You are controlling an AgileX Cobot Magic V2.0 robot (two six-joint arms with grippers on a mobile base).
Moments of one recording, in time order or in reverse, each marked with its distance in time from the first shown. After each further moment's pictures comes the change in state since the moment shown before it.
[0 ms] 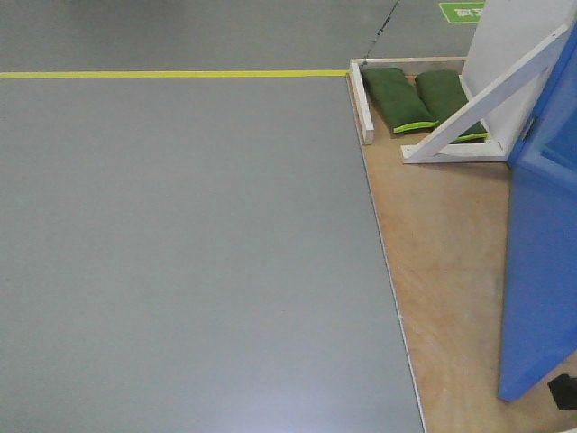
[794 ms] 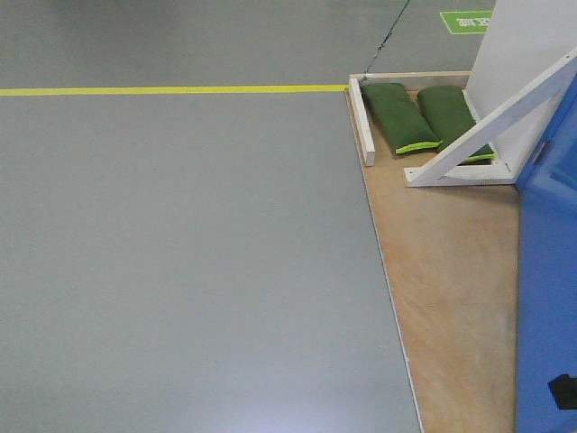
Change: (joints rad) left arm 0.000 0.000 0.000 0.000 0.000 0.000; right arm 0.000 0.000 0.000 0.000 0.000 0.000
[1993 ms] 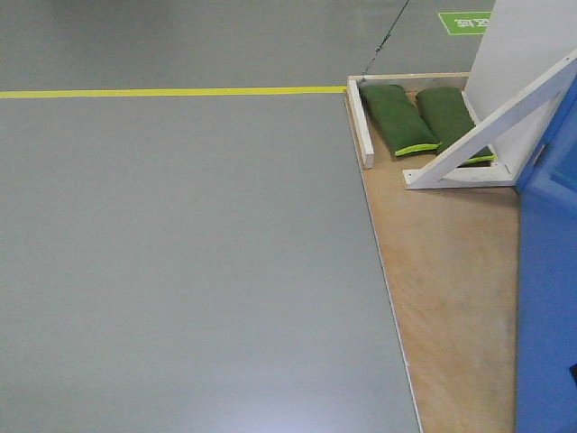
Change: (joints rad) left arm 0.000 0.000 0.000 0.000 0.000 0.000; right arm 0.000 0.065 -0.118 -0.031 0.005 0.016
